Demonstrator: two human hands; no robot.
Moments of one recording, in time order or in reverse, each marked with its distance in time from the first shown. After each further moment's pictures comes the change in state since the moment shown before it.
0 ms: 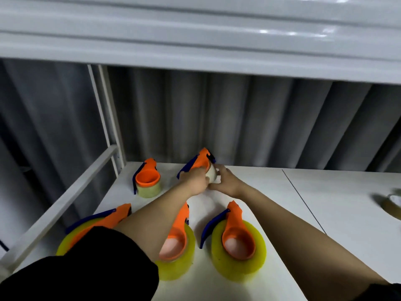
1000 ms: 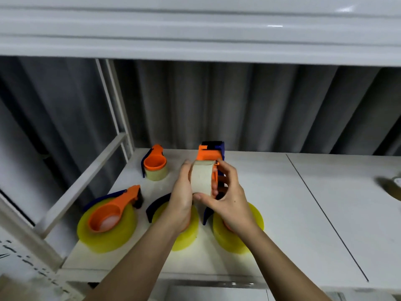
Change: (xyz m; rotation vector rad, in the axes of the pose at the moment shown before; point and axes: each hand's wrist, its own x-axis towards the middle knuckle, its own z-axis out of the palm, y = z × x) left_hand -0.150 0.029 -0.020 -1.592 0.082 -0.175; right_hand -0.153 -0.054 0.035 0.500 0.320 -0.243
